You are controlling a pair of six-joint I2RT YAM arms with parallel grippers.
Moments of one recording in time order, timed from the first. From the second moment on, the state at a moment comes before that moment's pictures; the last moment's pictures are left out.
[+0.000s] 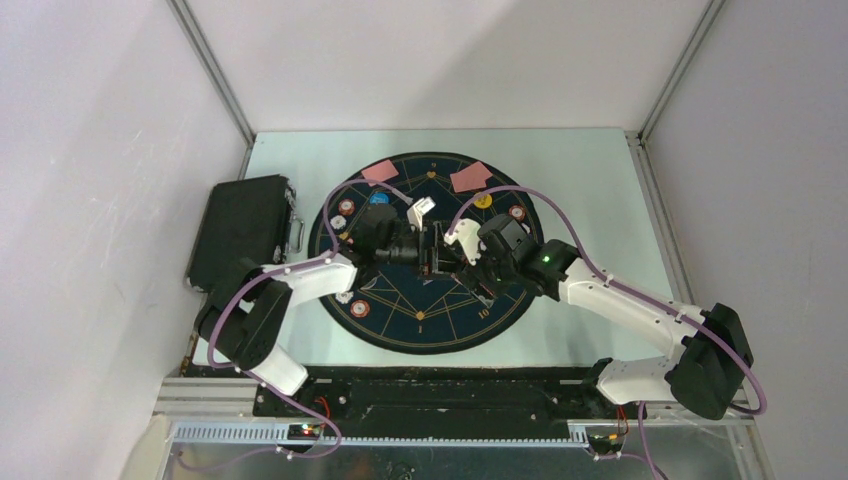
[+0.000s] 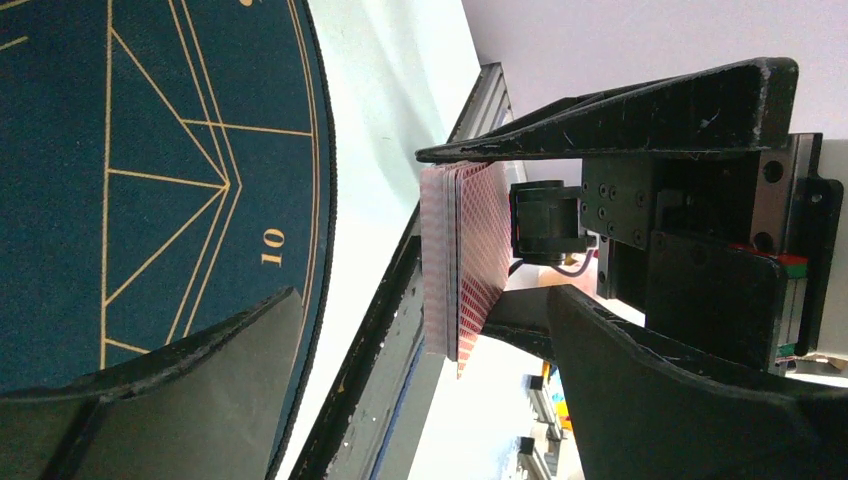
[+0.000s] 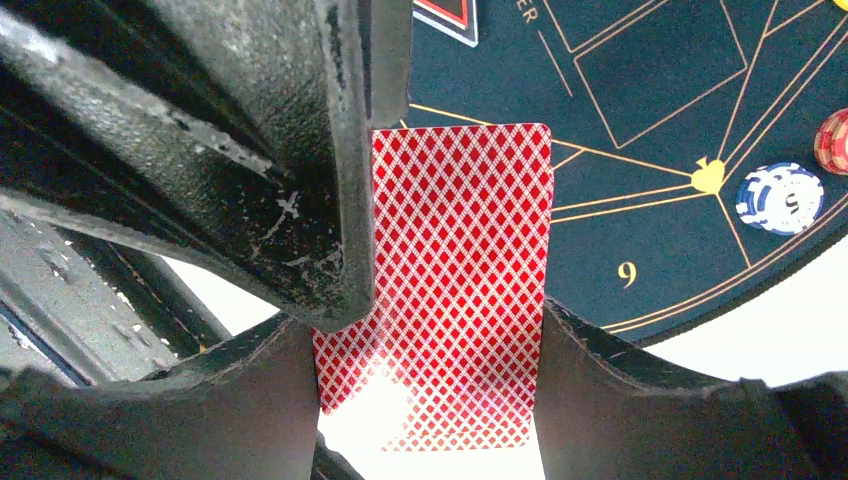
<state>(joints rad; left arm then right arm) -0.59 1.56 0.76 0.38 0.83 -0.86 0.82 1.30 1.00 -0.61 -0.04 -0.14</state>
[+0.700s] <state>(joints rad) -0.63 1.61 0.81 0.29 0.80 -0.82 0.83 1.30 1.00 -0.61 -0.05 -0.14</state>
